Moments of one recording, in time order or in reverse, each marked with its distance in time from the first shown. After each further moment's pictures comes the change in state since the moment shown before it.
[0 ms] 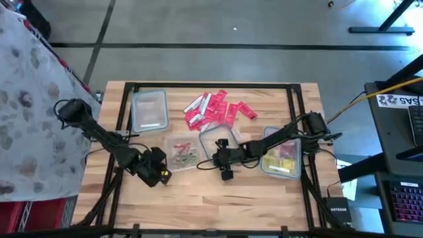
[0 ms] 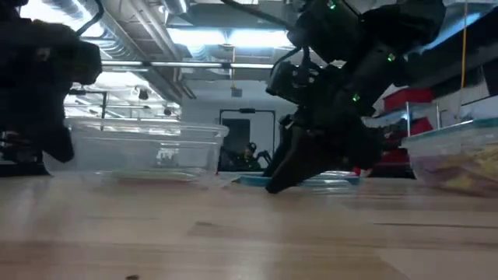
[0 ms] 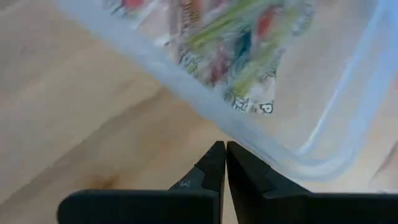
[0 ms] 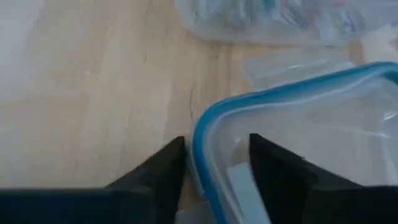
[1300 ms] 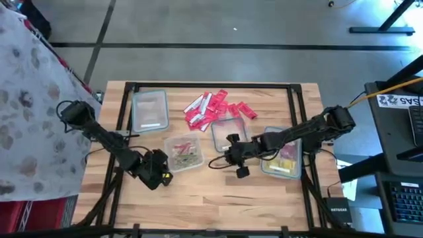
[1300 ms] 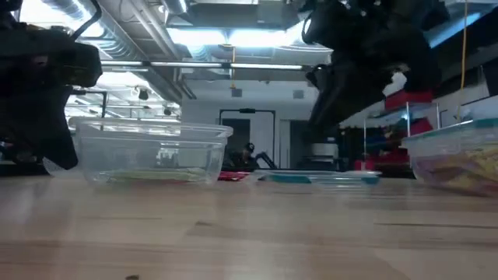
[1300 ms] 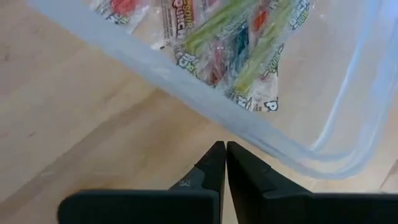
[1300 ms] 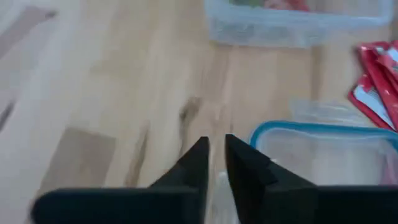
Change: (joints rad) left arm -0.023 0.048 0.000 0.037 -0.048 0.000; right arm 0.023 -0.364 -0.011 -0.400 -0.049 -0.127
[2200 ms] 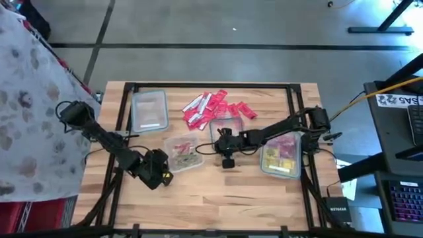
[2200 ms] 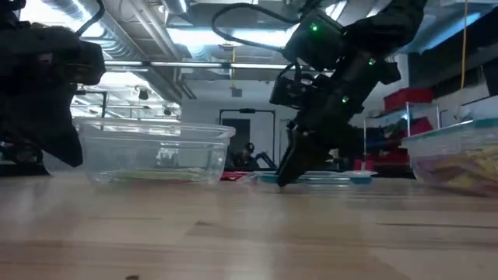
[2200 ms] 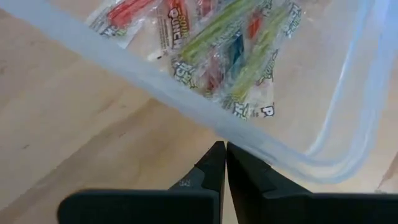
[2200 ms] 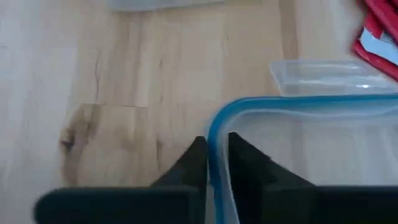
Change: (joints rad) left arm 0.011 0.000 0.001 0.018 -0.014 0.026; right arm -0.129 0.317 0.005 0.231 -0.019 0.127
